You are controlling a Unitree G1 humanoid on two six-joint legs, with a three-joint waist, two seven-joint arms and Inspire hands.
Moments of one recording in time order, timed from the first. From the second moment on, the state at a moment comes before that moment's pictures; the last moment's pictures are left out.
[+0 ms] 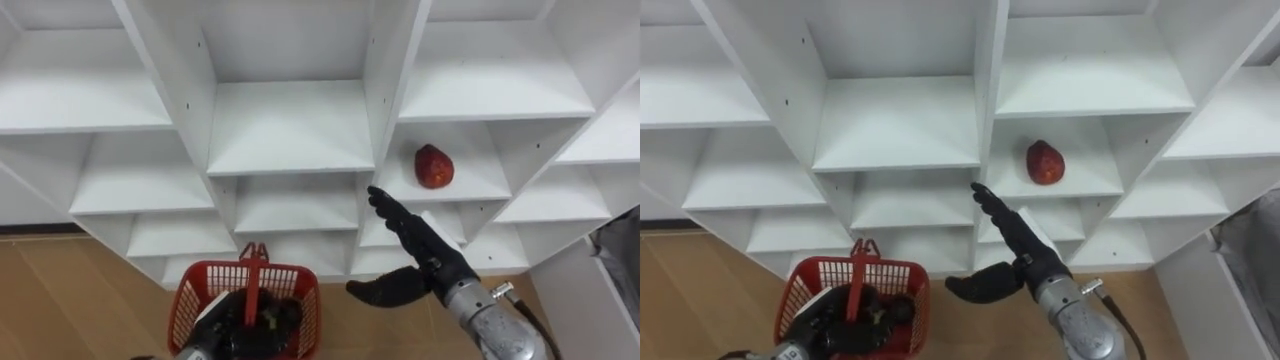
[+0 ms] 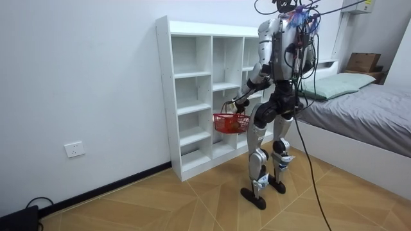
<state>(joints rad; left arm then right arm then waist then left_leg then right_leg) 0.13 0.26 -0.22 0.65 -0.25 -0.18 -0.29 0.10 -0.27 0.20 0.30 -0.08 -0.22 0.11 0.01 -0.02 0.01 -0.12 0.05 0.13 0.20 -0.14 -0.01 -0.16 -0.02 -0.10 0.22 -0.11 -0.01</state>
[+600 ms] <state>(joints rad) 0.18 0.26 -0.20 0.58 -0.26 -0.18 -0.30 0.14 -0.27 0.17 0.25 -0.04 -0.23 -0.04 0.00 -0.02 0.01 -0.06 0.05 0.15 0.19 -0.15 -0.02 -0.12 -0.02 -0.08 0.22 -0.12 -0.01</state>
